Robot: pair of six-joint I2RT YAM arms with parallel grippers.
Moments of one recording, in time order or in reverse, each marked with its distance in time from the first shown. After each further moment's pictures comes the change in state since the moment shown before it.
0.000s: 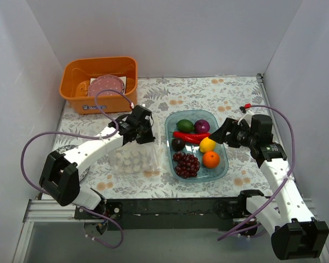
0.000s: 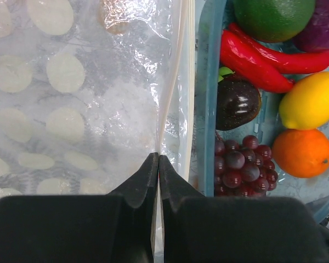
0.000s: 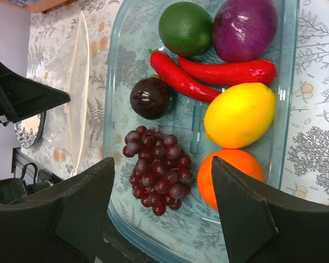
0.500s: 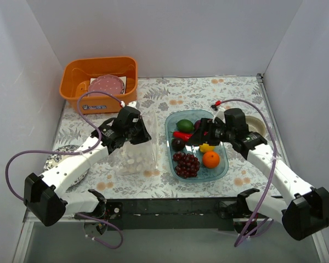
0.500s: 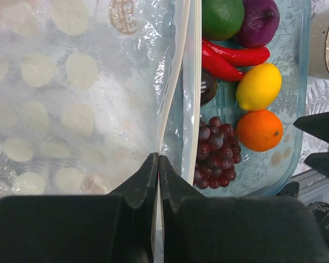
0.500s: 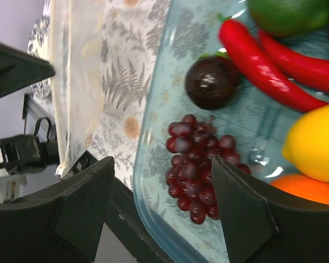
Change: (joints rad) left arm 0.000 -0.238 -0.037 -0.029 0.028 -0.002; right arm 0.274 0.179 0.055 0.122 0.014 0.068
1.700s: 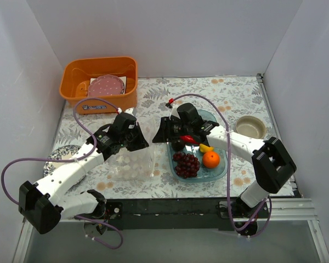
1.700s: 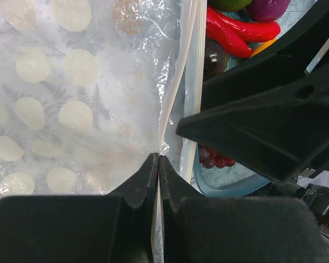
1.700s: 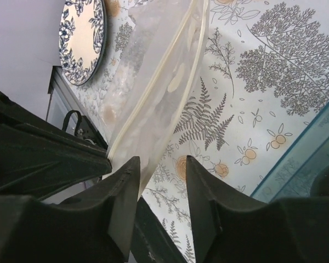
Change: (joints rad) left arm 0.000 -0.094 -0.080 -0.041 0.047 -0.025; right arm 0.397 0.539 0.279 0.306 0.057 0.138
